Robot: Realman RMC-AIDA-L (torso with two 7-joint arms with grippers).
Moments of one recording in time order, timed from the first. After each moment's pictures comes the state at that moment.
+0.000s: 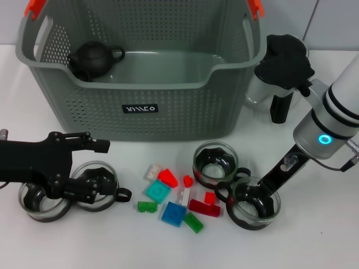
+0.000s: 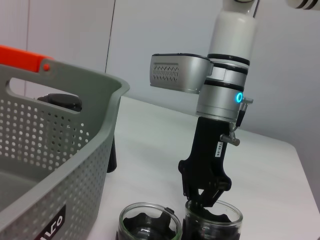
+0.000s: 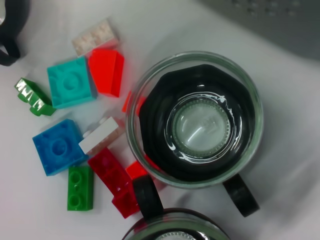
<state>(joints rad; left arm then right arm) -0.50 -2.04 0.45 0.87 2.27 1.96 -1.35 0.91 2.10 -1.37 -0.78 -2.60 -1.48 2.63</state>
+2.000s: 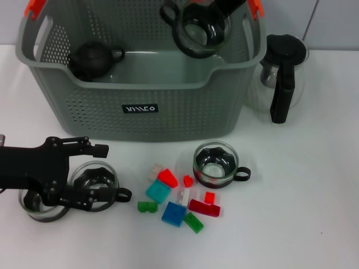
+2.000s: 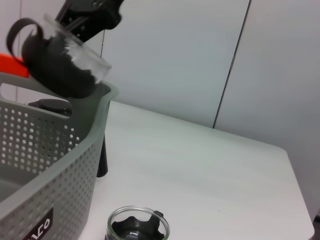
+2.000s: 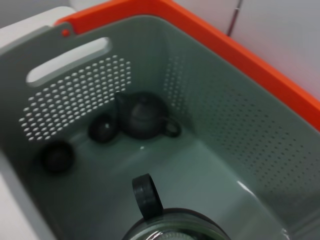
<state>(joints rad) -0.49 -2.04 0.43 0.86 2.28 1.99 -1.32 1.22 2.07 -1.11 -1.06 -2.74 -1.44 2.63</state>
